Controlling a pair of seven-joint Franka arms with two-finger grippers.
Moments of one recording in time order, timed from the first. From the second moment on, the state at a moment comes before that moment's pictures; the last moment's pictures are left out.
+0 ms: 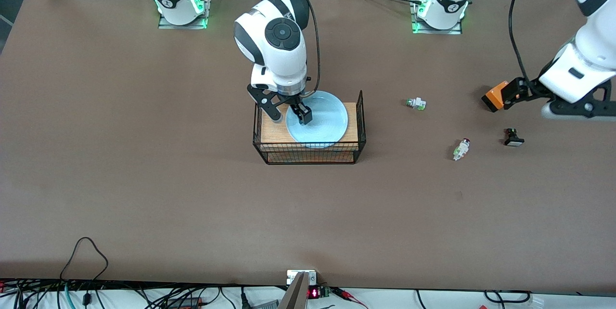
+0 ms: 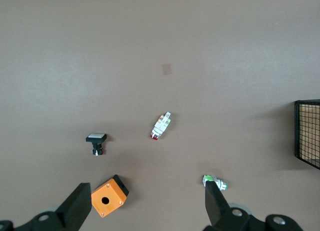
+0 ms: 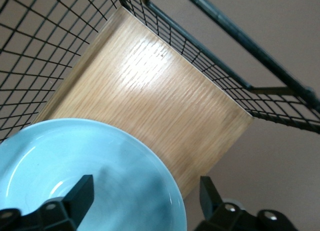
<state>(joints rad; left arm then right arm) -0.07 0.02 0.00 -1.69 0.08 1.73 -0.05 0.80 0.53 -0.04 -1.52 -0.03 2.09 1.65</state>
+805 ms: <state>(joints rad) -0.11 -0.02 0.04 -1.70 0.08 1.70 -0.05 0.82 0.53 -0.04 -1.52 -0.01 2.08 1.65</state>
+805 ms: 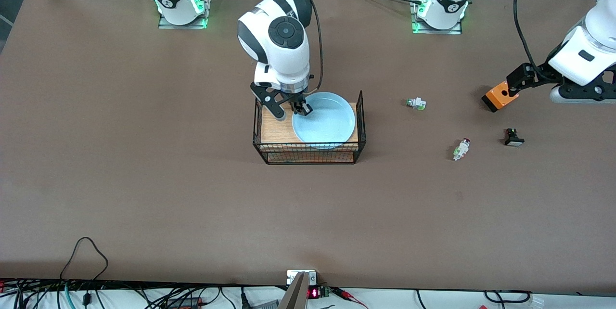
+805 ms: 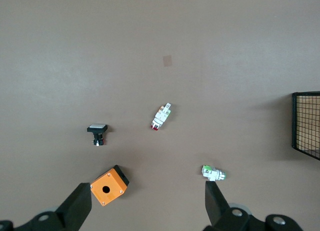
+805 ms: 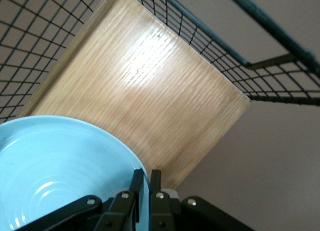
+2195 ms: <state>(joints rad) -0.12 -0.02 0.04 -1.70 0.08 1.69 -0.05 0.81 0.34 -0.06 -1.48 0.19 1.75 1.65</state>
